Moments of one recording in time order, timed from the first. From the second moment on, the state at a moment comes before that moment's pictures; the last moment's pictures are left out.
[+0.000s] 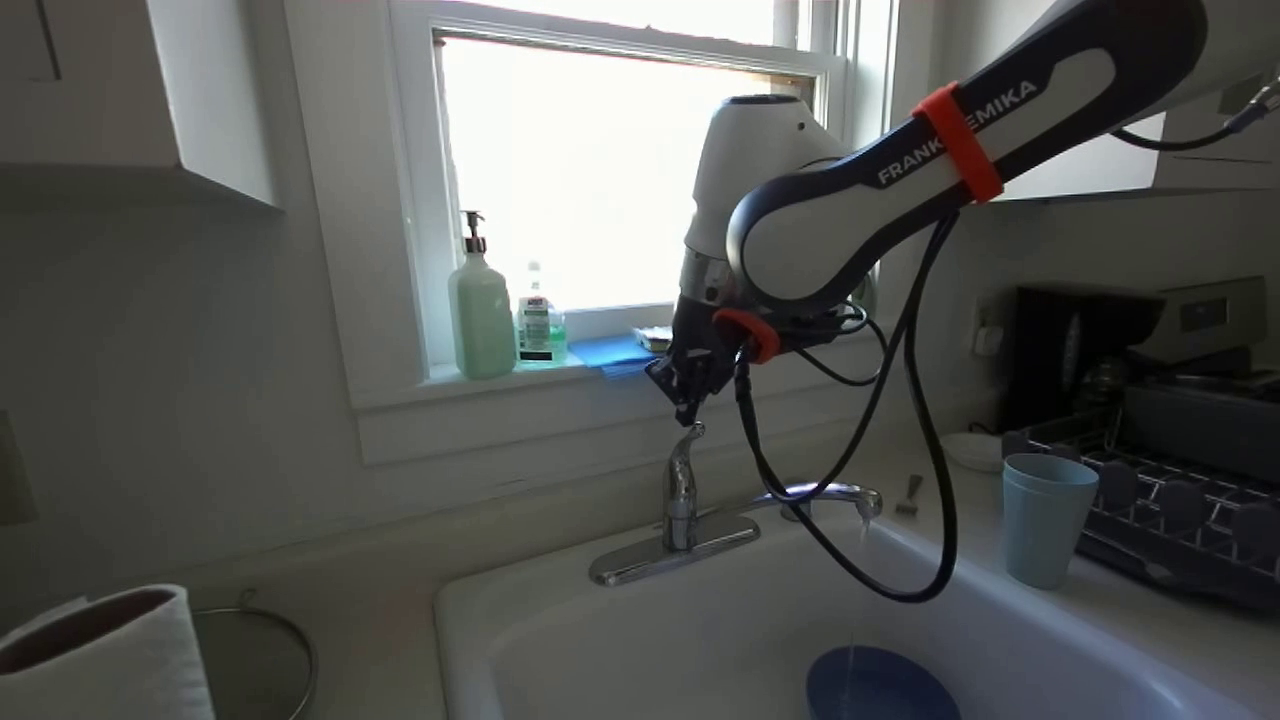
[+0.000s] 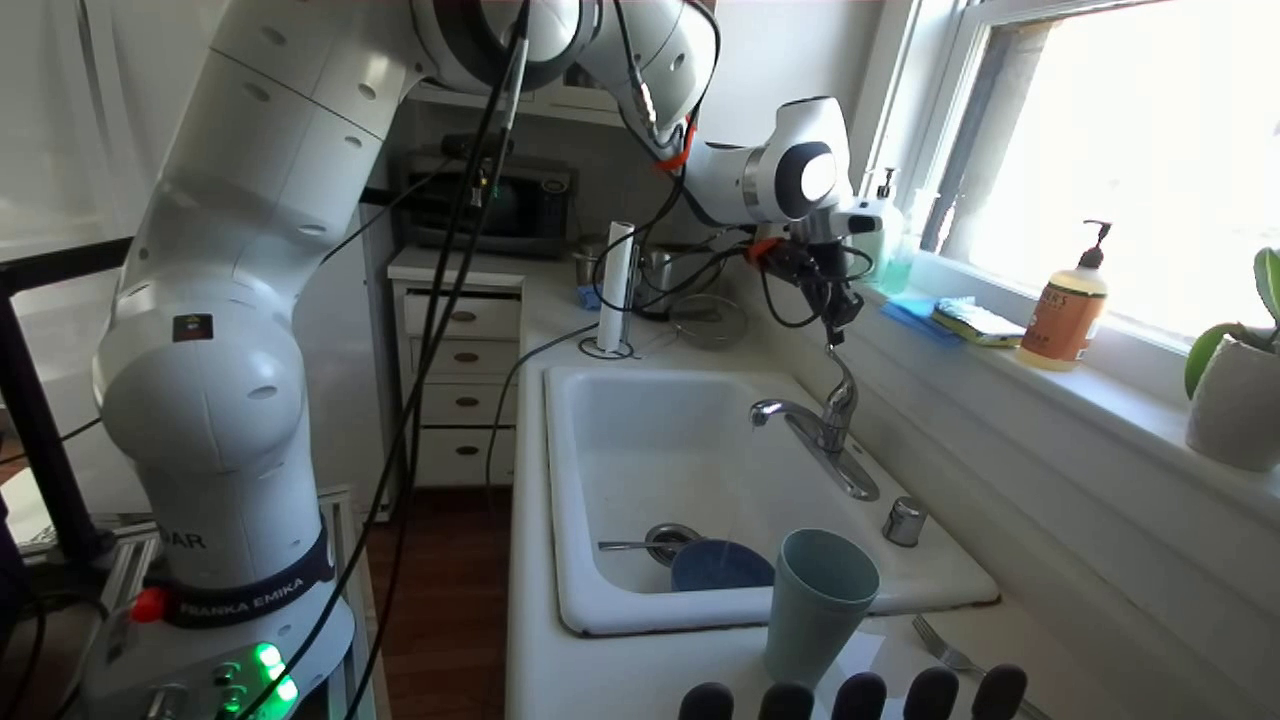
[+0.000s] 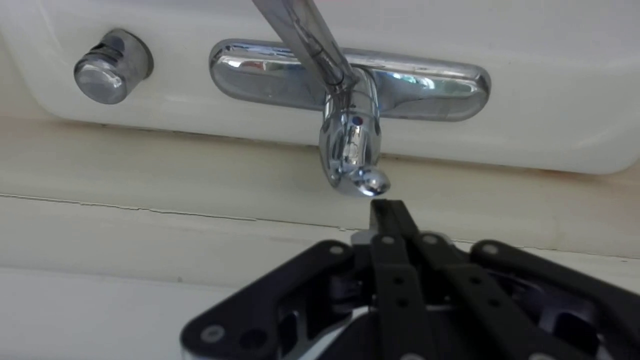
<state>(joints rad) 0.13 0.44 -0.06 -1.61 -0.26 2.43 0.48</state>
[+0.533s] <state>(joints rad) 0.13 0.46 -0.05 -1.61 -0.20 2.28 0.39</state>
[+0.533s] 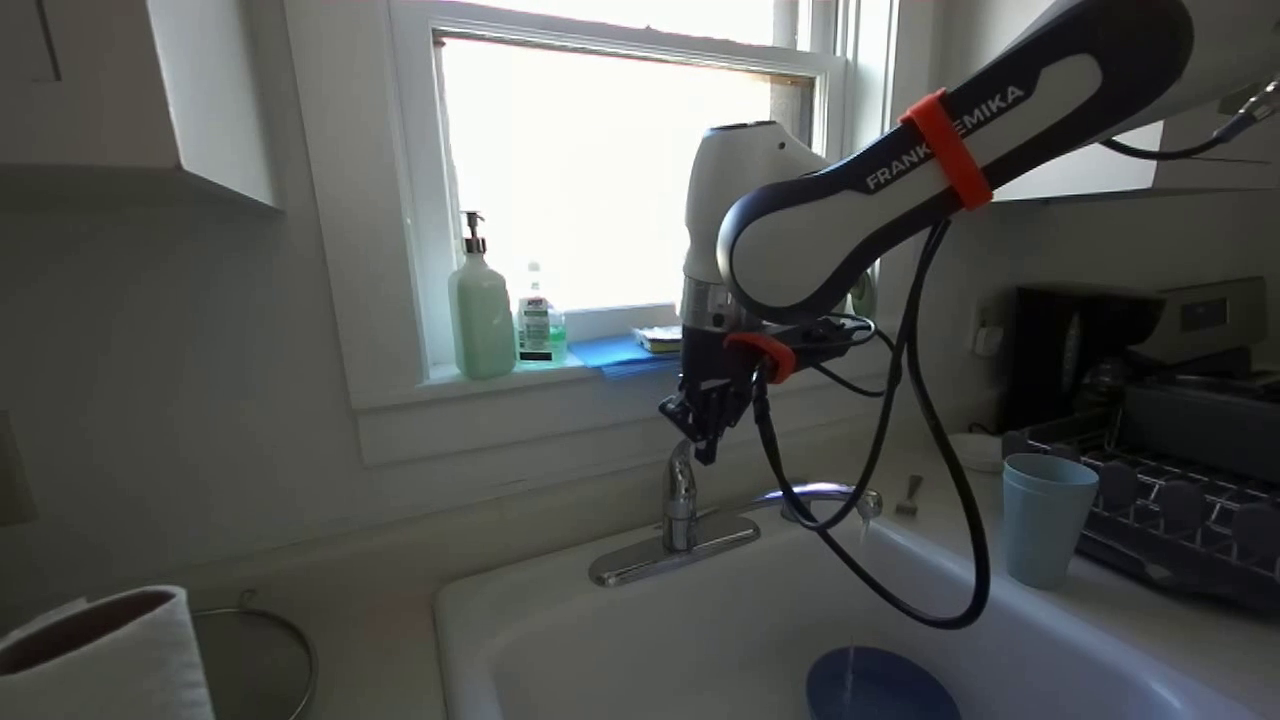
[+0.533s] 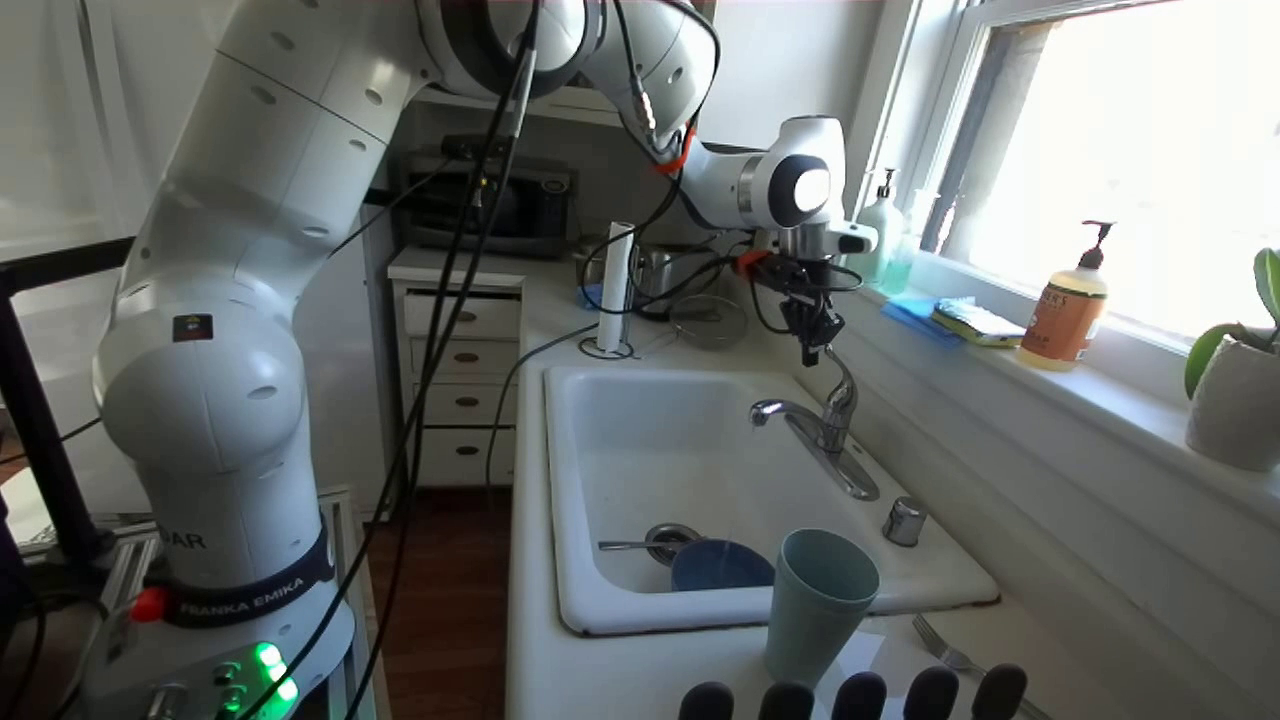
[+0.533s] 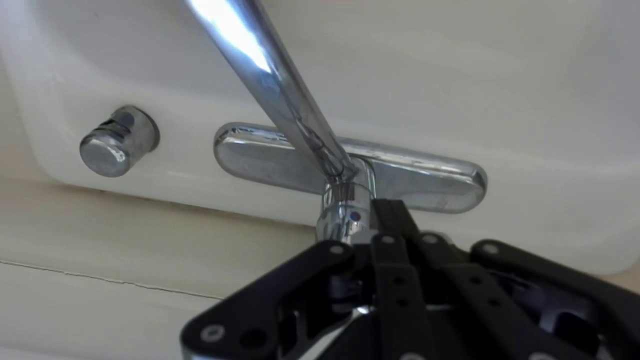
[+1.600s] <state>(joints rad) 0.10 0.42 -0.06 -1.60 -0.16 2.48 0.39</state>
